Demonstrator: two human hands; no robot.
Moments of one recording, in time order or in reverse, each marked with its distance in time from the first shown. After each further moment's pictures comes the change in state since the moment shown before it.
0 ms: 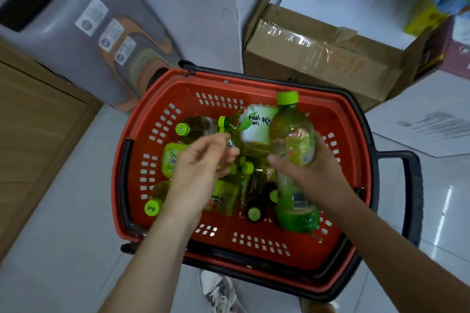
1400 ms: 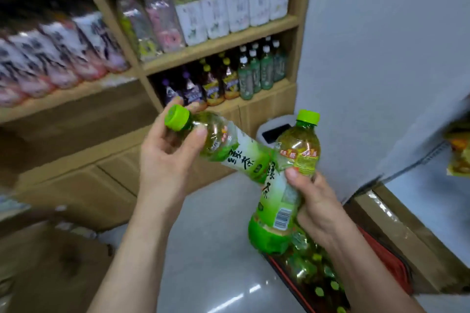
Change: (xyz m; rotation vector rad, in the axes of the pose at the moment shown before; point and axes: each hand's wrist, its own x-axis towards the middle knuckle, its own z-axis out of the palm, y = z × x) left_hand -0.422 0.346 -0.262 -0.252 0.784 0.787; right_hand -0.285 -0.433 0.172 0.478 -0.775 -0.114
